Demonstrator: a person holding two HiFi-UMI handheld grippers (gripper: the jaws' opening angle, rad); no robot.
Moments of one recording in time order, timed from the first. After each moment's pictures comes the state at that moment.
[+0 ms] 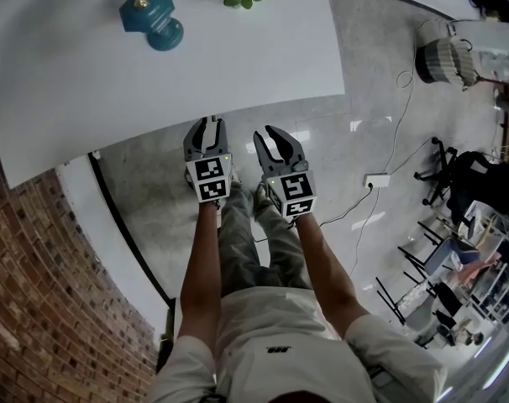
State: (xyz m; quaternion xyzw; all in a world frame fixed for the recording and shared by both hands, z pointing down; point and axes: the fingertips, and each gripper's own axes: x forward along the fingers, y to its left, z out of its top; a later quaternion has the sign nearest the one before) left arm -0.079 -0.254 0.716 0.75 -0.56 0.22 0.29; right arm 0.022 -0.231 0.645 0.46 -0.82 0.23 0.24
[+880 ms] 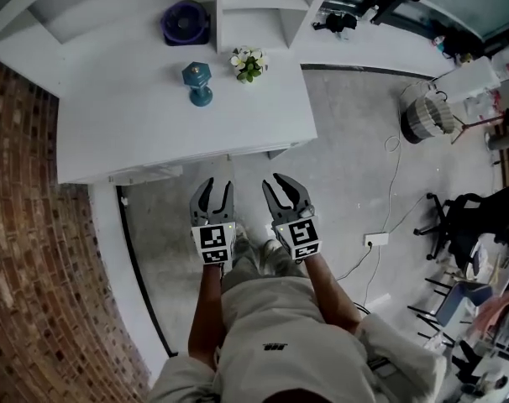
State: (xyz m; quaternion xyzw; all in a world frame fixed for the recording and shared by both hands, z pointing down) left arm -0.101 -0.157 0.468 0.78 -0.59 0.13 0.17; right arm 0.010 -0.161 0.431 0.44 -0.87 0.10 0.18
